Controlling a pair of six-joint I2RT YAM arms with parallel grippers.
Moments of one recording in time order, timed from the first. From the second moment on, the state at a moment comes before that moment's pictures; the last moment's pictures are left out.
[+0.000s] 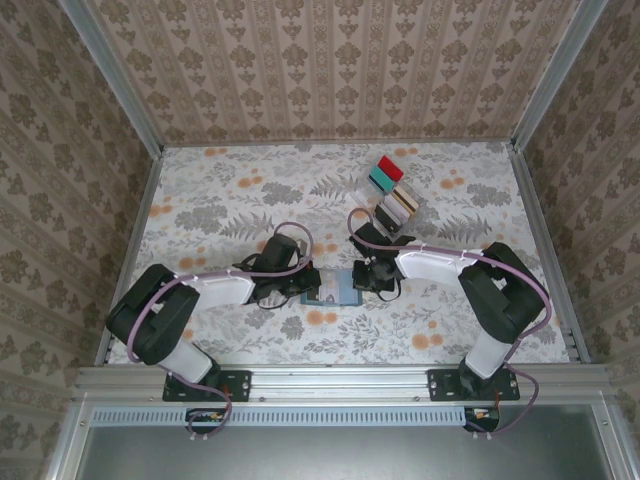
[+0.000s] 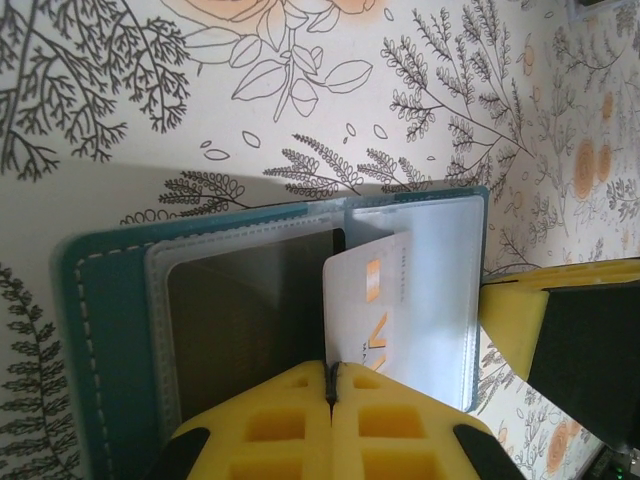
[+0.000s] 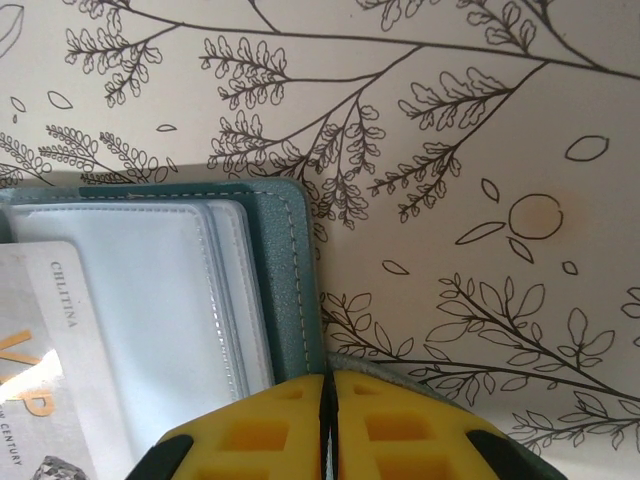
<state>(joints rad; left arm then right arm) -0.71 1.54 0.60 0.09 0.35 -0.86 0.66 1.71 0.94 -0.49 -0.09 0.79</state>
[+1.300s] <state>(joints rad) -0.76 1.64 0.76 -0.04 0.33 -0.85 0.66 1.73 0.93 -0.39 -0.15 0.81</state>
